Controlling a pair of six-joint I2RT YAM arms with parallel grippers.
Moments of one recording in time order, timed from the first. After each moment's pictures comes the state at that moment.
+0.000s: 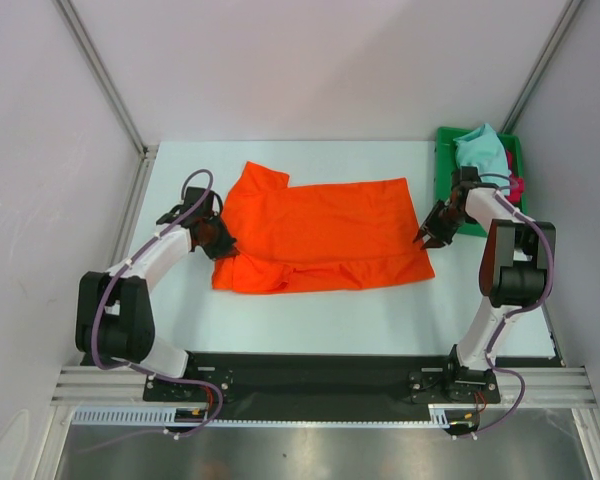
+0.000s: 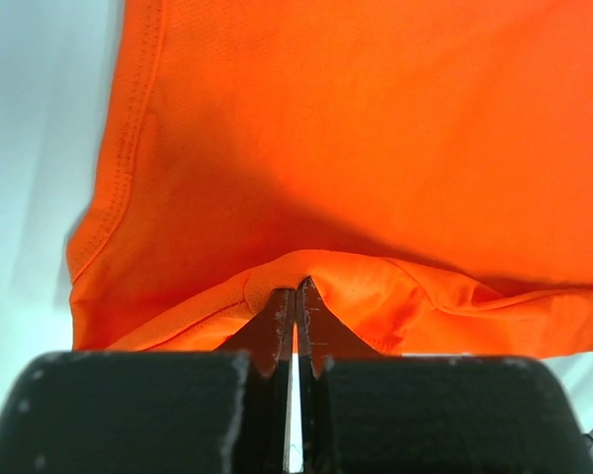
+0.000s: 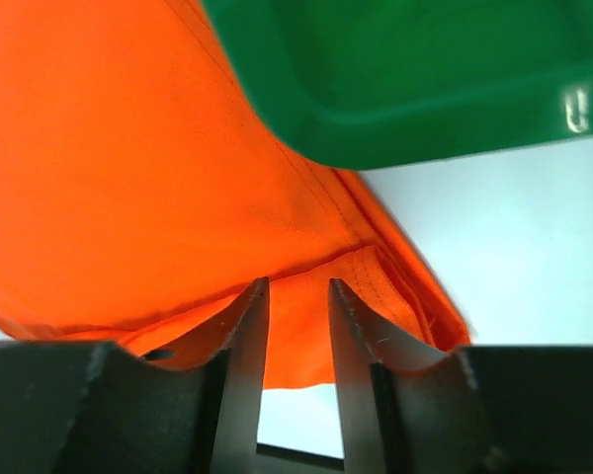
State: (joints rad) left arm -0.15 1.49 0.98 -0.56 0.10 -0.71; right arm -0.08 1.87 1.32 -0.74 -0.27 0.53
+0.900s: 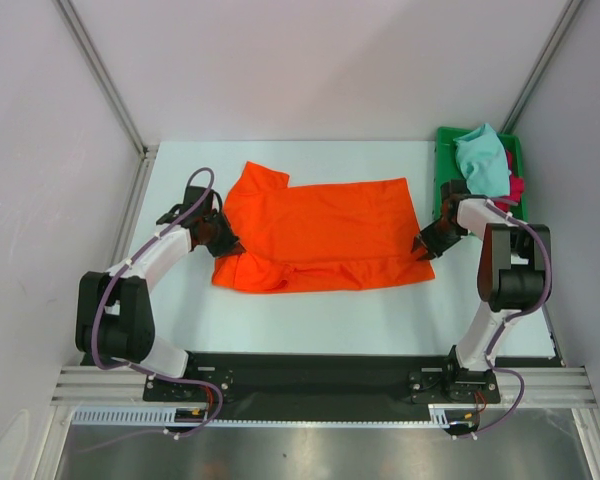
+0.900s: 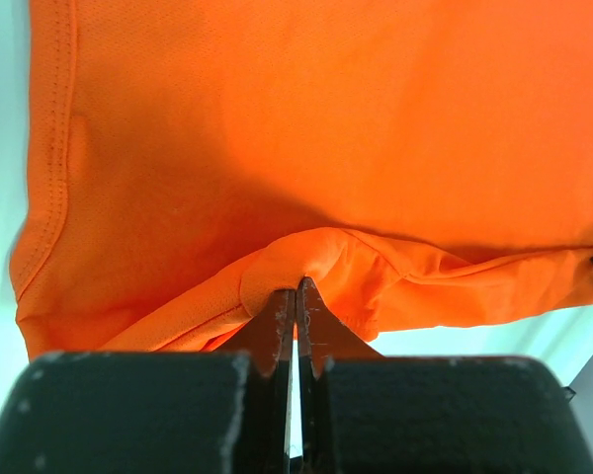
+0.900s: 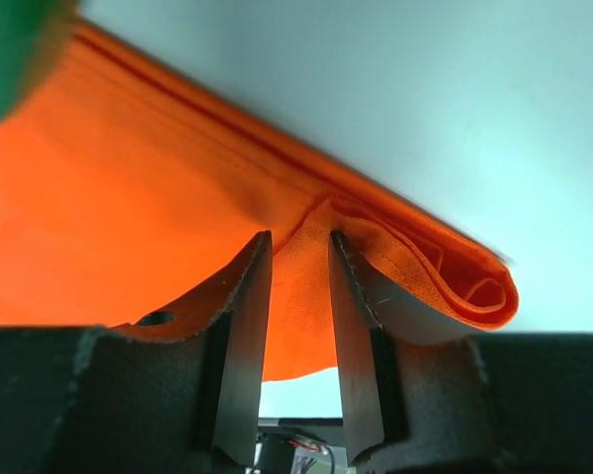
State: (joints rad) left arm -0.15 1.49 0.98 -0.52 0.21 -0.68; right arm -0.03 1.83 1.19 -0.70 -0.12 0.93
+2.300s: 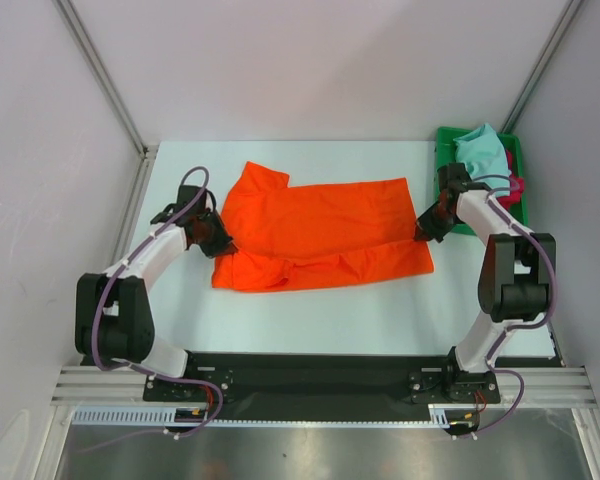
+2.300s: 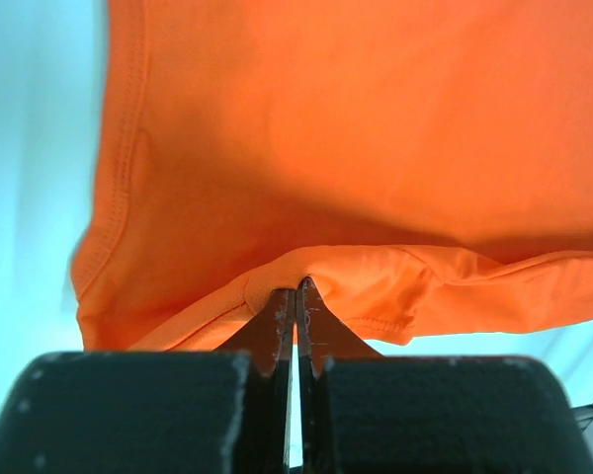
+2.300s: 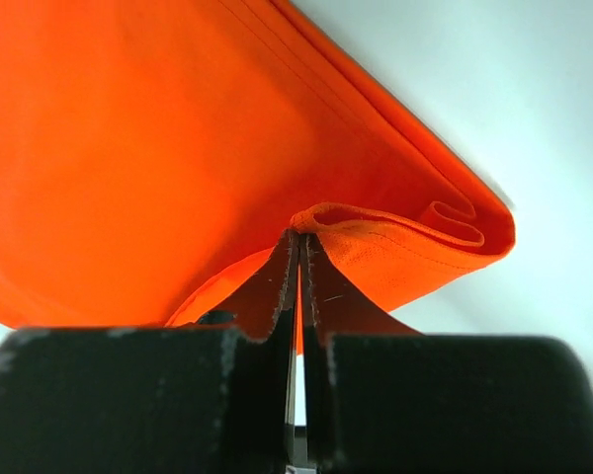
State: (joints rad) left arm -0.11 1.48 0.98 -0.54 0.19 -0.63; right arm 0.02 1.75 1.27 -0.74 -0.05 0.86
